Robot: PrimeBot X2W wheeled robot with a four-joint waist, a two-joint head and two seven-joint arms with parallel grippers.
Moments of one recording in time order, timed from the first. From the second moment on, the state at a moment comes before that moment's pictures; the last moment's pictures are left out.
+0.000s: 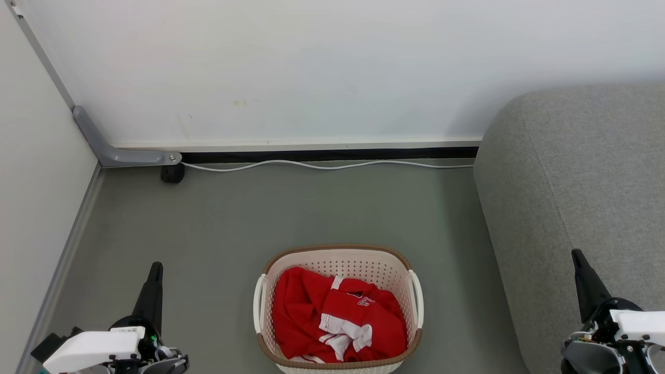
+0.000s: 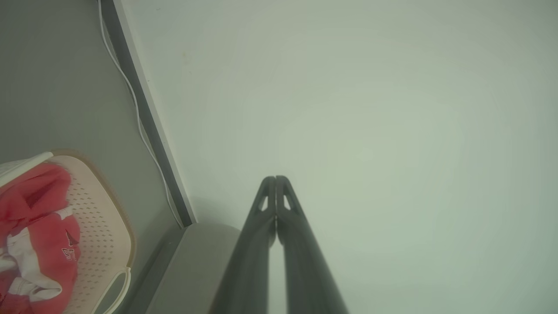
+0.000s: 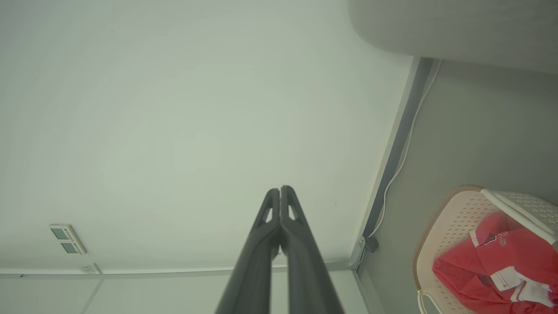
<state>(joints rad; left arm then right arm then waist) -0.05 0.04 0.08 0.27 -1.61 -0.12 0.11 -0.09 -0.04 -0.13 0.28 1.60 0.13 0.11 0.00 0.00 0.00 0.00</state>
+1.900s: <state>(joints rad) -0.05 0.04 0.08 0.27 -1.61 -0.12 0.11 -0.09 -0.04 -0.13 0.28 1.60 0.13 0.11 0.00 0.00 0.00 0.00</state>
